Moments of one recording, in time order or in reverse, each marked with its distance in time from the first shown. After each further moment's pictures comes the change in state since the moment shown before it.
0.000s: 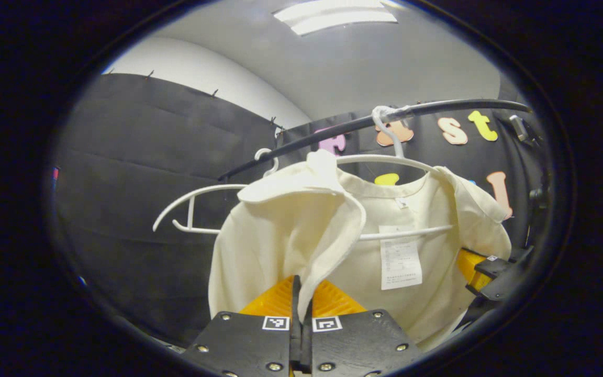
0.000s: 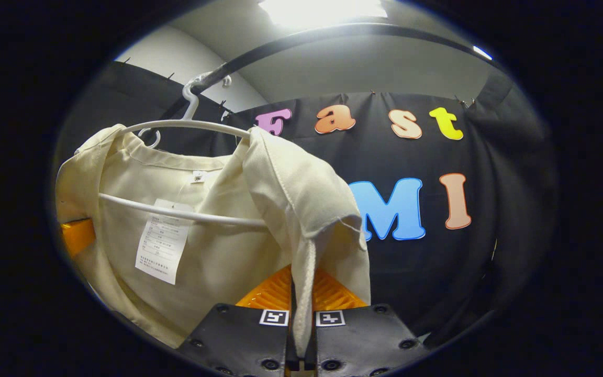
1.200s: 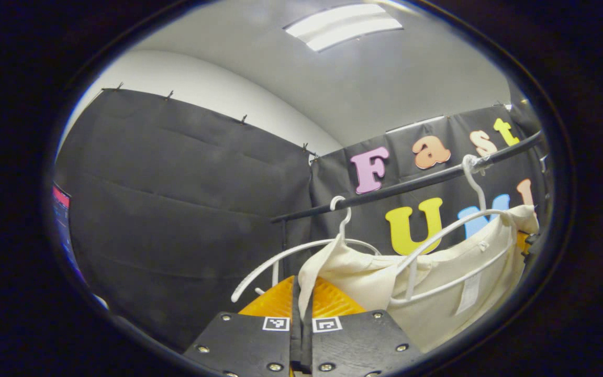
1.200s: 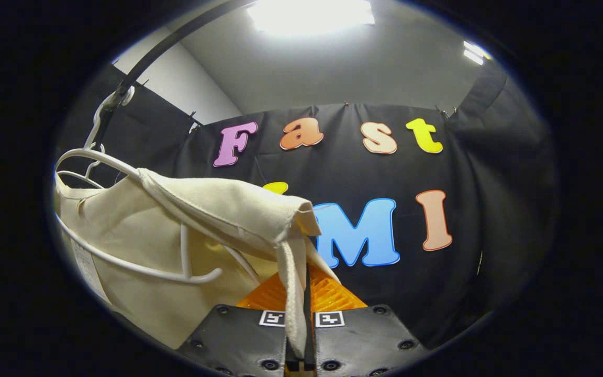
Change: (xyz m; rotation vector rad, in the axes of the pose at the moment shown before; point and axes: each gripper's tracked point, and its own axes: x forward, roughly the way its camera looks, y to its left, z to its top) left arm 0.036 0.132 0.057 0.019 -0.096 0.140; right arm 0.086 -0.086 0.023 0.026 -0.060 -0.107
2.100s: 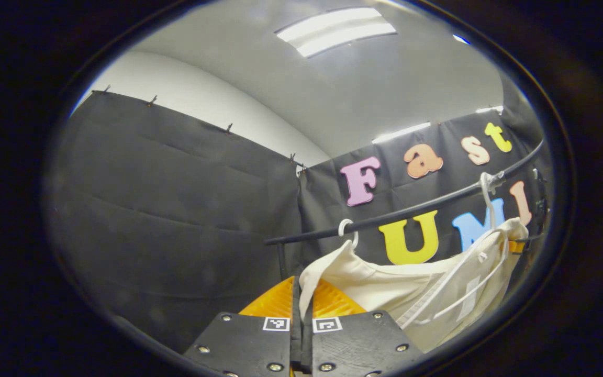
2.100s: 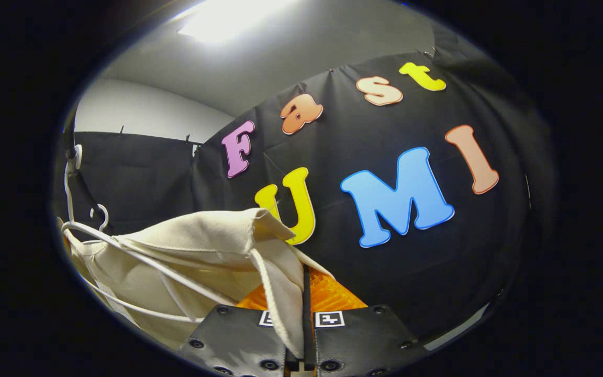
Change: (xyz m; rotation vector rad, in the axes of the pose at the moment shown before) left arm 0.049 0.021 0.041 0.016 -0.056 -0.098; right arm 0.052 0.032 -0.006 0.363 0.107 0.192
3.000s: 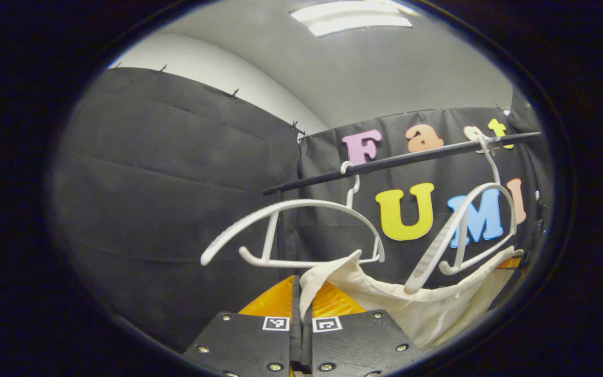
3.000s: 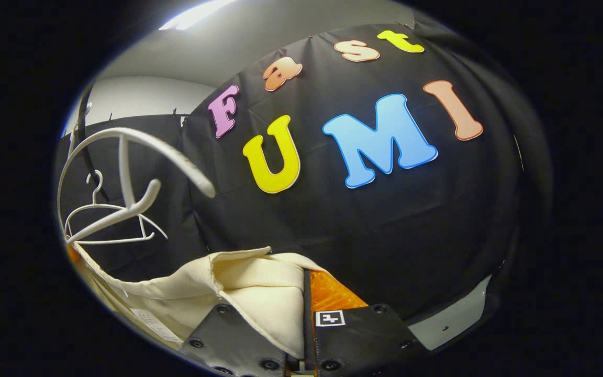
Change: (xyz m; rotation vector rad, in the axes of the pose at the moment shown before) left arm -0.039 0.006 -0.099 -0.069 0.179 -0.002; right arm -0.066 -0.037 -0.111 0.035 0.223 -0.046
